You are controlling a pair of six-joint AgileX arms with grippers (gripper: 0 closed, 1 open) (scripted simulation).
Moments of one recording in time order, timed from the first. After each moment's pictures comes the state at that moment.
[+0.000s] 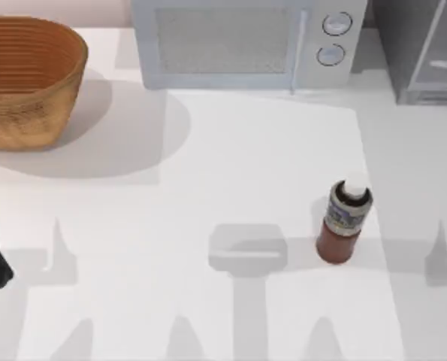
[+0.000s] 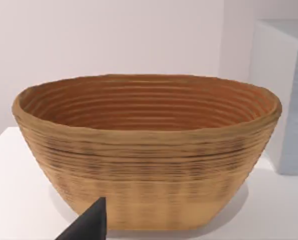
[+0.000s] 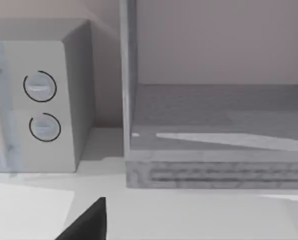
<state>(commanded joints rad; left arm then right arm) 0.00 0.00 0.00 0.00 0.00 0.00 0.00 0.00 0.00 0.00 0.00 0.00</state>
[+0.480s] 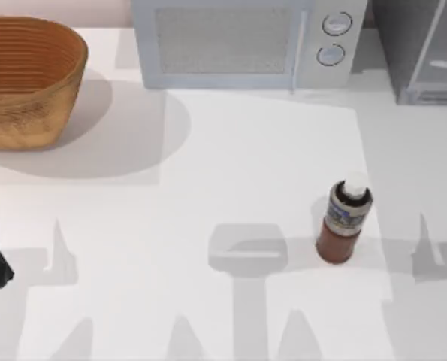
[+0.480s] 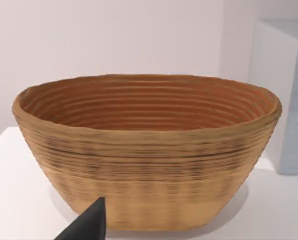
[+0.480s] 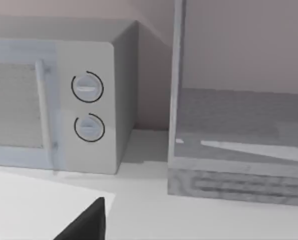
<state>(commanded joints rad) 0.00 0.00 0.00 0.00 0.00 0.00 0.04 0.22 0.01 0.22 -0.08 -0.02</state>
